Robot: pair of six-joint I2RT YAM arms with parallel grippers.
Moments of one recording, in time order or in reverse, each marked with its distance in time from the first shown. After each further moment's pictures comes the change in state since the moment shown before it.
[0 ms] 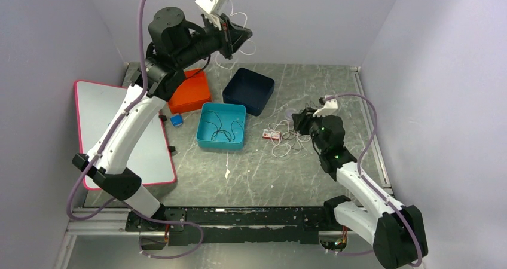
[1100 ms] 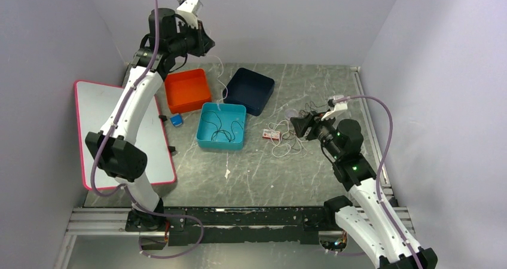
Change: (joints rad) left arm 0.356 0.145 -0.133 -0.126 0.038 -0.034; right arm 0.000 -0.292 0.140 -0.373 -0.197 -0.003
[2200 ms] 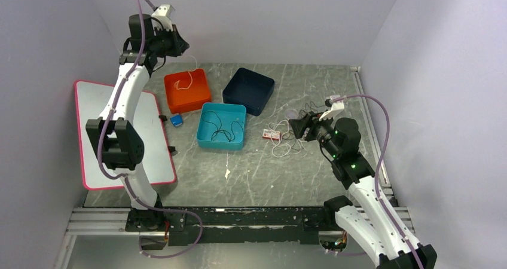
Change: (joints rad) left arm 0.236 0.109 -0.051 0.109 0.082 0.019; right arm 0.000 0.023 0.000 -0.023 -0.019 -0.003
